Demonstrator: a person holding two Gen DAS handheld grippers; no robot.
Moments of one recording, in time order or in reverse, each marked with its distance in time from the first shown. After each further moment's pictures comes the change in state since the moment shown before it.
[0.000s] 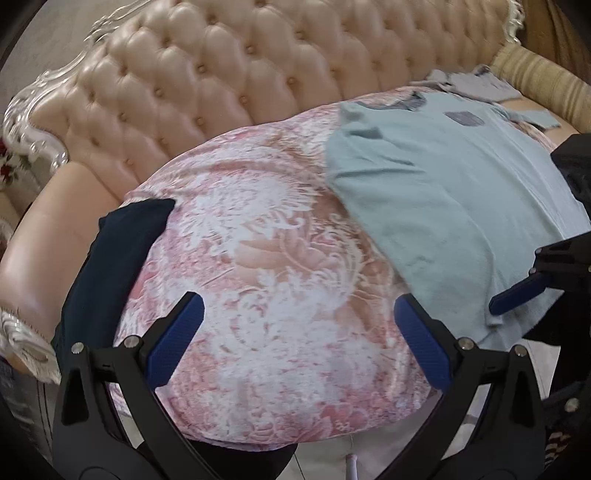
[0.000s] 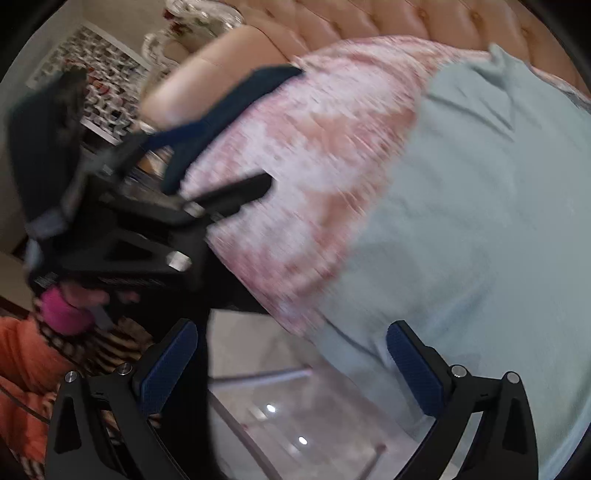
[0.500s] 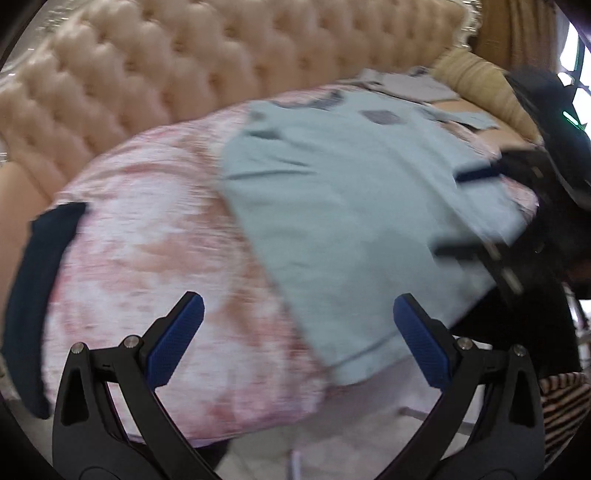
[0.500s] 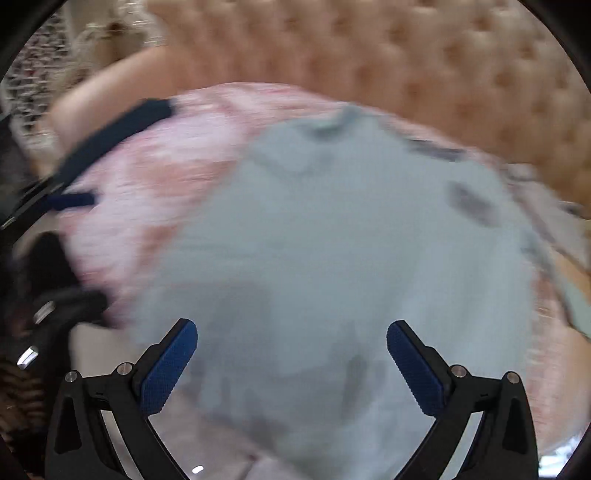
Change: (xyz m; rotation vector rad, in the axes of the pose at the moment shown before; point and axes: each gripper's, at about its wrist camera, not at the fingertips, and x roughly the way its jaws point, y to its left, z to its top) left arm -0.008 -0.074 0.006 0.048 0.032 -0.360; right arm -0.086 -0.055 -0.014 -0.021 -0.120 -0.663
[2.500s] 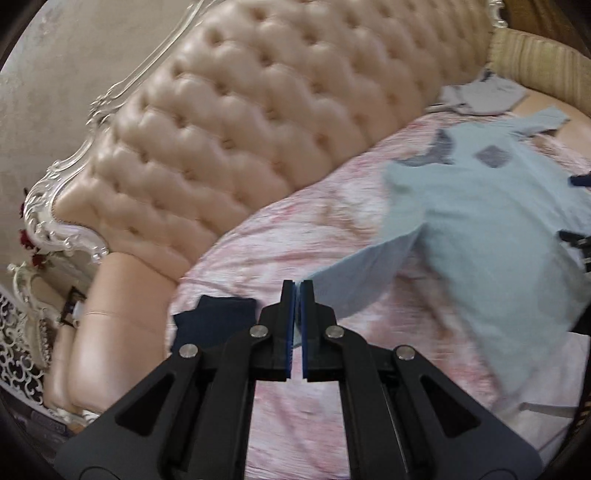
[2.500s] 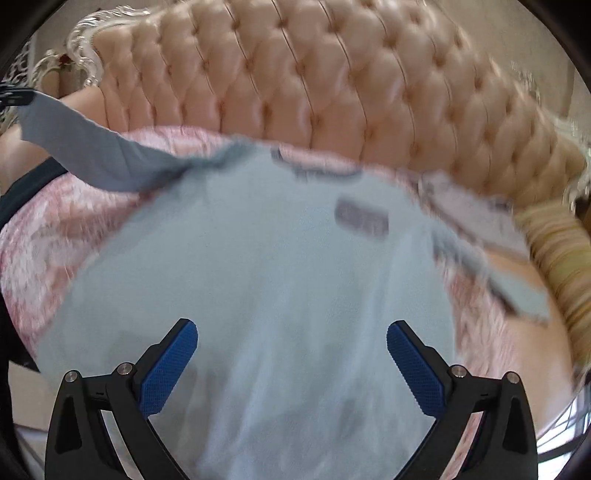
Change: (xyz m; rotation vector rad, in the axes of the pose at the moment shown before) left arm -0.085 0.126 0.116 0.166 -0.077 0.515; right arm -0.005 -0.048 -0.008 0.063 -0.210 -0.199
